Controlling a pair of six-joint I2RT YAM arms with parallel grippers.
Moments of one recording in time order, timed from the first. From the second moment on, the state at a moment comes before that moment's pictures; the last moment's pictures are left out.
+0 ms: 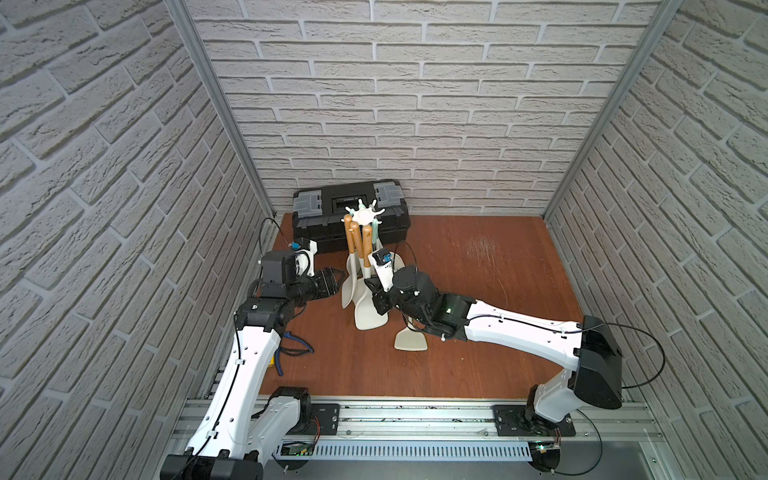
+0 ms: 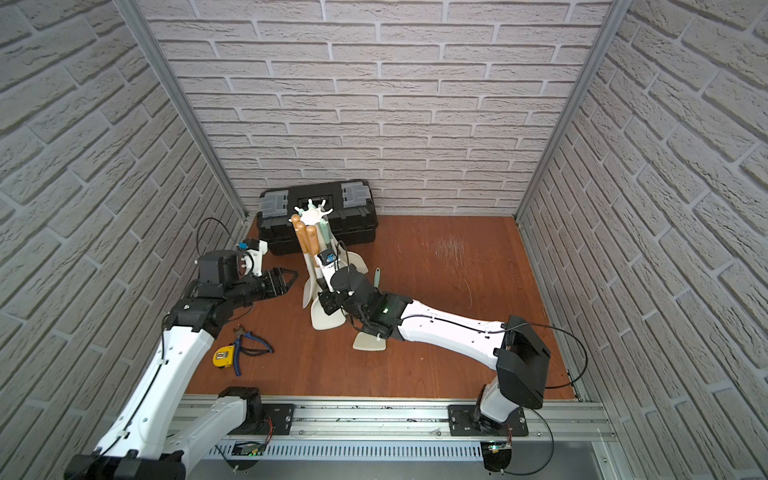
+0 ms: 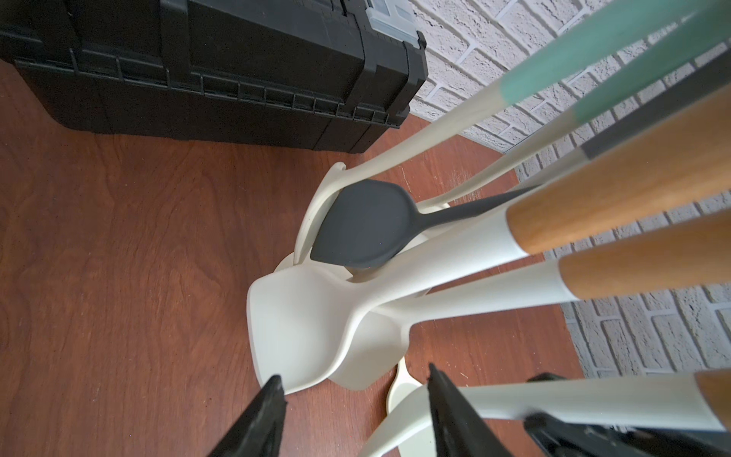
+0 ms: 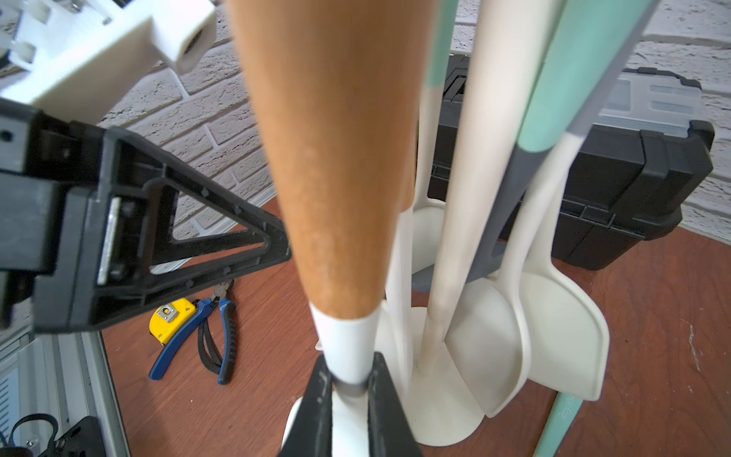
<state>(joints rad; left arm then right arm) -0.08 0.94 0.95 -0.65 0.43 -0.35 1.03 1.59 1.27 -0.07 0.26 0.23</state>
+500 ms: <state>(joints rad) -0.08 0.81 0.95 -0.64 0.53 -0.28 1.02 1.40 1.19 -0.19 0.23 0.21</state>
